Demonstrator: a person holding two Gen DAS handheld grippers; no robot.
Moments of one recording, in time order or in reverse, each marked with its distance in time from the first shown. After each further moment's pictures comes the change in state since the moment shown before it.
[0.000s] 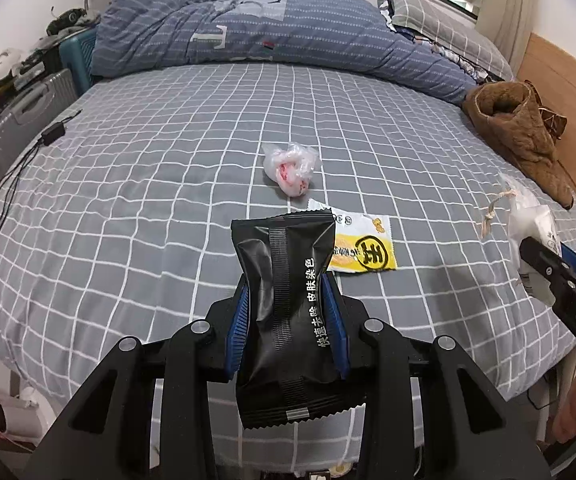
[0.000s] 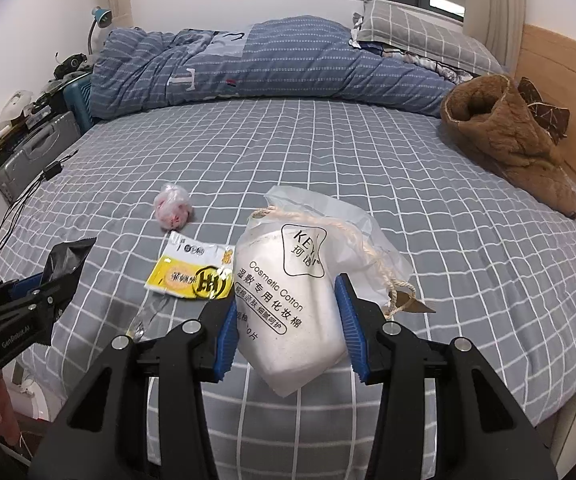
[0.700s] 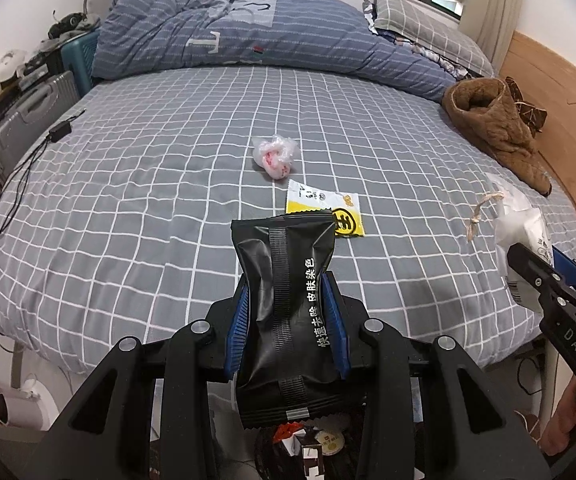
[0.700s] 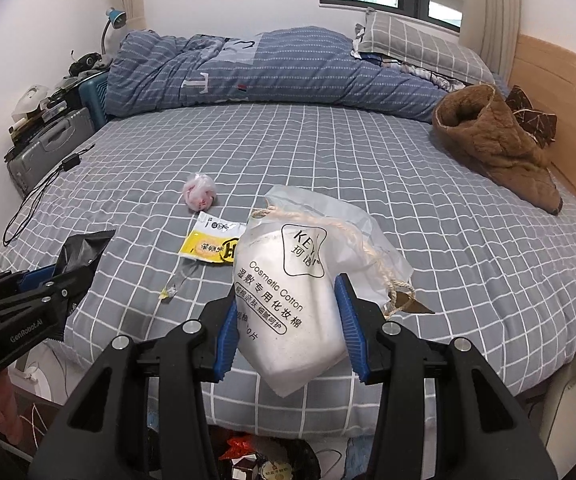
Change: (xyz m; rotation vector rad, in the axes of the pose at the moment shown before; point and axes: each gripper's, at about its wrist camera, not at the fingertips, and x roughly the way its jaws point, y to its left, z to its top) left arm -0.063 -0.012 -0.034 0.011 -0.003 -0.030; right arm -0.068 0.013 -0.029 -0.020 -0.010 -0.002
